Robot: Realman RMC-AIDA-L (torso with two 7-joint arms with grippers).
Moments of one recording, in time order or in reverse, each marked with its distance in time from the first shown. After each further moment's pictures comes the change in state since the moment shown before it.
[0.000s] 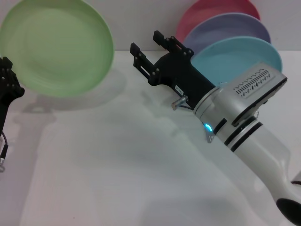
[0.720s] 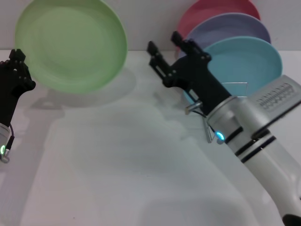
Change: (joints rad) left arm -0.030 0.000 -0.100 0.003 0.164 -0.051 -0.022; right arm -0.085 0.002 0.007 0.035 0.014 -0.085 -0.008
